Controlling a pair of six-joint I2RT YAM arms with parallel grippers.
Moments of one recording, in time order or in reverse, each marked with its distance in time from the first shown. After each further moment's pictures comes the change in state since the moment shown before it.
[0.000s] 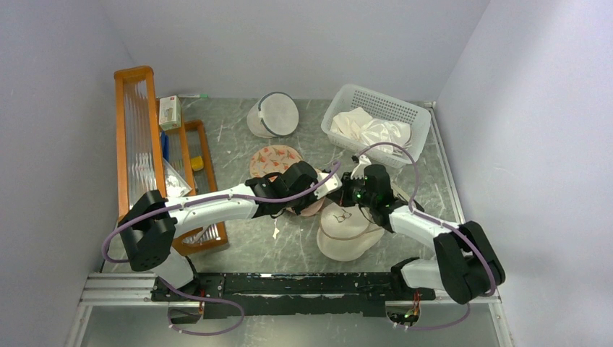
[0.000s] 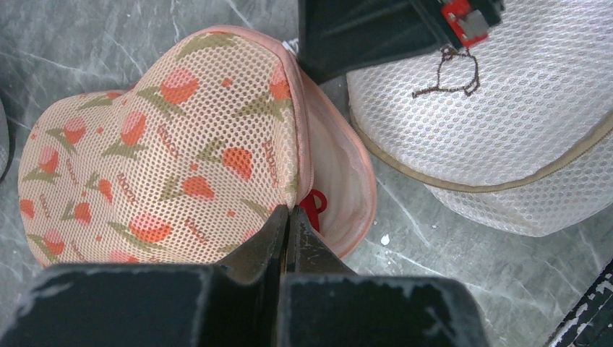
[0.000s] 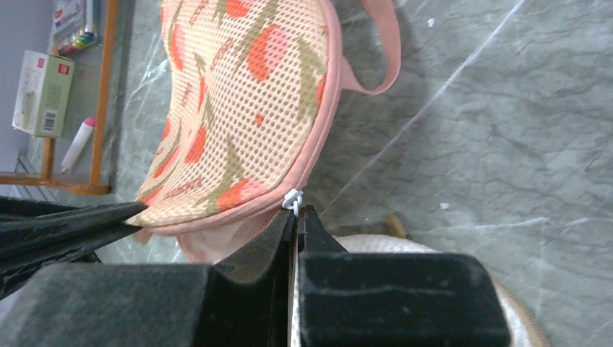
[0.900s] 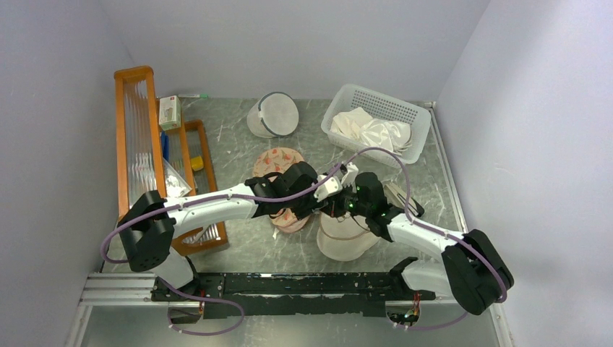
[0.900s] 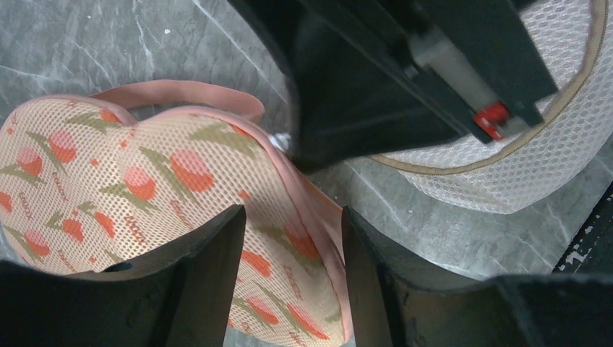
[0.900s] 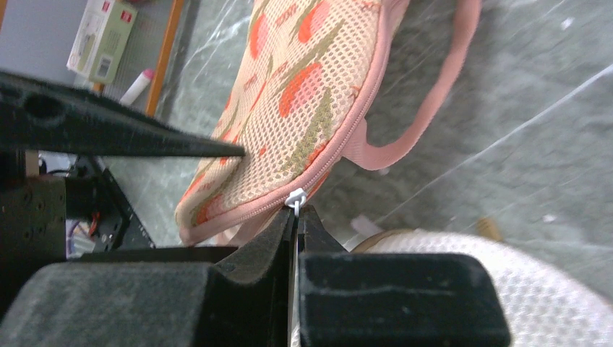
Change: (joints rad) left arm -0.002 -0.005 0.005 -0.034 0.079 0.013; right arm 0.155 -0.100 -0.028 0.000 -0.029 0.022
